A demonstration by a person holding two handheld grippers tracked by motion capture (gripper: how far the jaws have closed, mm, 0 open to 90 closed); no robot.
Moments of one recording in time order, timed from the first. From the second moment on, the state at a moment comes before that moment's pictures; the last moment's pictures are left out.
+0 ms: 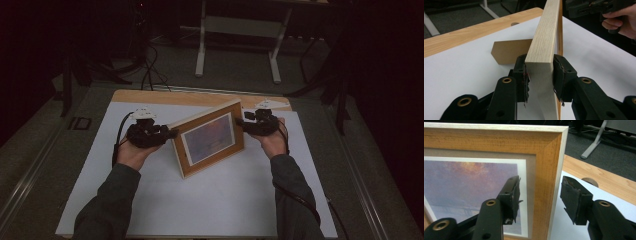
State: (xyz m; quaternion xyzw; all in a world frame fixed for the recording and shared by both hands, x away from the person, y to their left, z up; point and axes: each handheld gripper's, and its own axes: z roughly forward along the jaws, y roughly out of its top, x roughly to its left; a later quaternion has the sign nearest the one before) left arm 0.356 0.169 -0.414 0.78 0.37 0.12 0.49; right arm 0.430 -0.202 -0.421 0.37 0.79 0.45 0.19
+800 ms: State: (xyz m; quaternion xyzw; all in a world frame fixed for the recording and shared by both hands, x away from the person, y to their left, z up) left arm 0.368 0.172 -0.413 0.78 0.37 0.12 0.48; right arm 0.466 -0.185 -0.423 0.35 0.80 0.47 0.13
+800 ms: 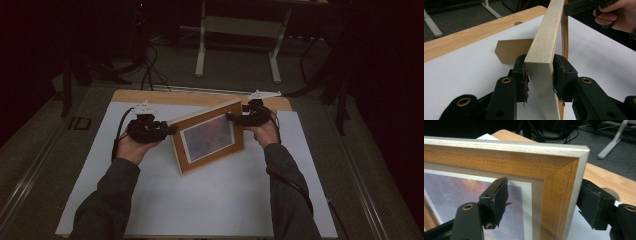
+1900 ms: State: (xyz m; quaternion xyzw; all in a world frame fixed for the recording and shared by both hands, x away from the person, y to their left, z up) left arm 0.377 0.169 -0.414 0.78 0.39 0.14 0.48; right arm 0.459 -0.204 -0.423 0.39 0.78 0.48 0.13
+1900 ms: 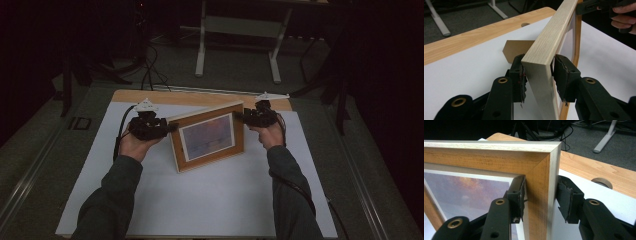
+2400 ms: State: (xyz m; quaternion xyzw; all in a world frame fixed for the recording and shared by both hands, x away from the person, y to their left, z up) left arm 0.379 0.163 -0.415 0.77 0.40 0.16 0.47; right arm 0.454 -0.208 -0.422 0.40 0.77 0.47 0.14
